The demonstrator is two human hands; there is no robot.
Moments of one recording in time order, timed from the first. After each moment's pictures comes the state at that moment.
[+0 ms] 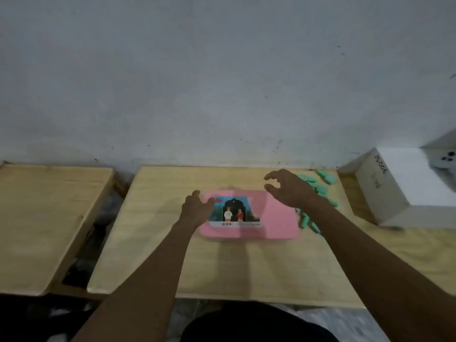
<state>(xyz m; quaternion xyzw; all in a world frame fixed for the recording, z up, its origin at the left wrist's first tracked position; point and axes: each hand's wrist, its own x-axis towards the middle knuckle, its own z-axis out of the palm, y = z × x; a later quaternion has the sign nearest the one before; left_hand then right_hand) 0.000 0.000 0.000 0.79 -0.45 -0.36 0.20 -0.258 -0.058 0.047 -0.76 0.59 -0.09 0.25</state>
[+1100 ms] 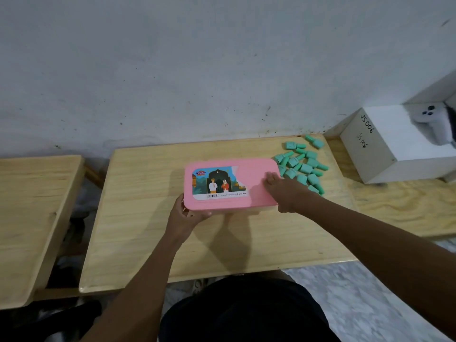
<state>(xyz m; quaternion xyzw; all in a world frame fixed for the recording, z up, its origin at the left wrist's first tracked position) 0.039 0.062 -0.061 0.63 -0.39 -0.54 0.40 -0.247 -0.005 0.003 -0.83 0.49 0.26 0.00</state>
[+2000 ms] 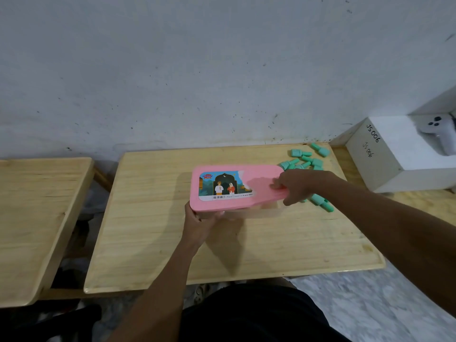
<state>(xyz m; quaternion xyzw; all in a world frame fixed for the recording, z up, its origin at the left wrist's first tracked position) 0.011 0.066 -0.065 0.63 -0.33 -0.53 0.46 -0.255 -0.044 0.045 -0.82 0.46 0.29 0.17</state>
